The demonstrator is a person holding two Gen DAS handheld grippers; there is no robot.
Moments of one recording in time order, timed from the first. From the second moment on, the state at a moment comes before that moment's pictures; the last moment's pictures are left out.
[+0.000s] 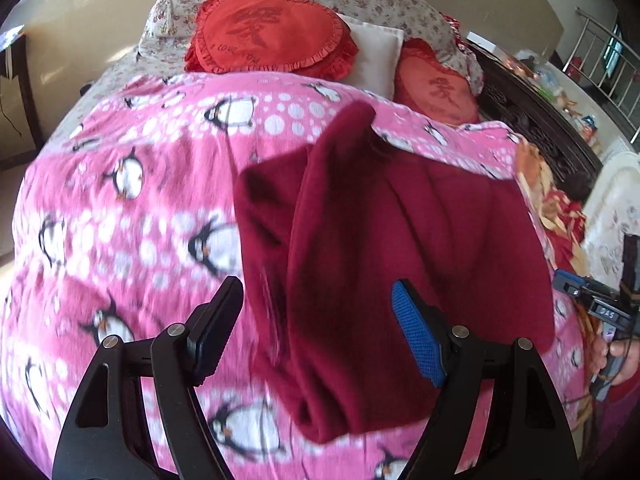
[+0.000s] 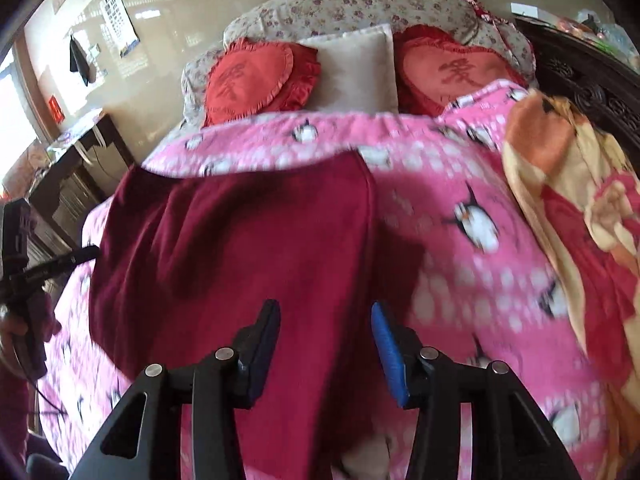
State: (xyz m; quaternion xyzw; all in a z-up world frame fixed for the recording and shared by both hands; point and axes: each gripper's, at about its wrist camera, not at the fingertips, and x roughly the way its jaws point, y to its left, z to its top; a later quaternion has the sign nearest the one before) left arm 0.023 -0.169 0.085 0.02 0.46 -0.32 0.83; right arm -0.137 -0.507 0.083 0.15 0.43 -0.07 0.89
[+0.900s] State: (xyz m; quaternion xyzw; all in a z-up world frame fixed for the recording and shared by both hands) left arm -0.020 -0.145 0.046 0.05 0.50 -0.38 0.77; right arm -0.199 -0.485 0.048 0.16 0.46 -0.06 0.87
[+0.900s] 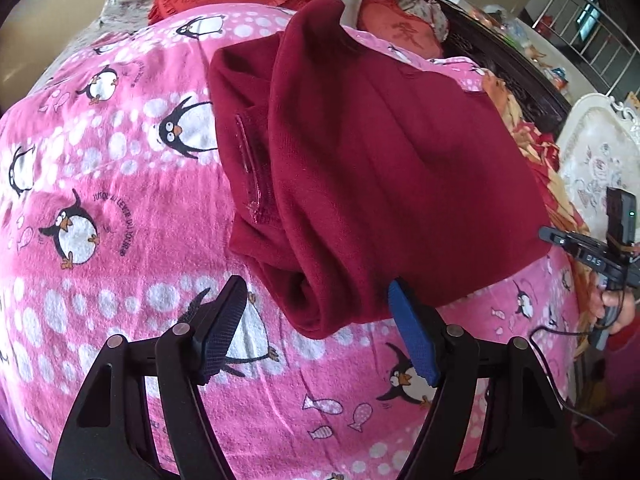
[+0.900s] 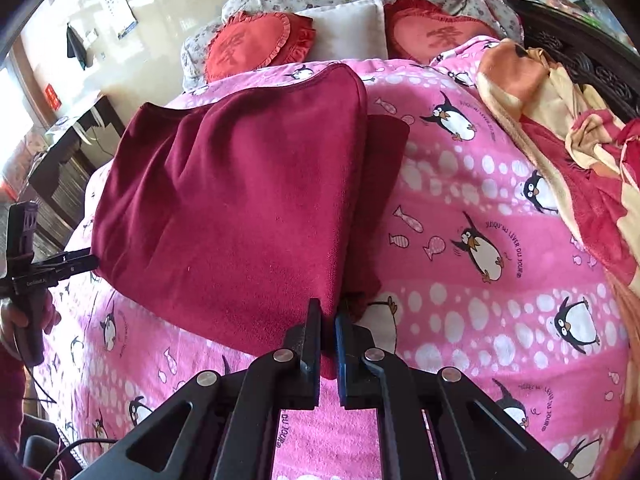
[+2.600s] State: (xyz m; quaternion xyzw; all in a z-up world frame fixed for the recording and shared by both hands) left arm 0.002 -0.151 0.040 -0.03 0.51 -0.33 0.80; right arm 0.102 -0.306 0.083 0.02 0.43 0.10 0.90
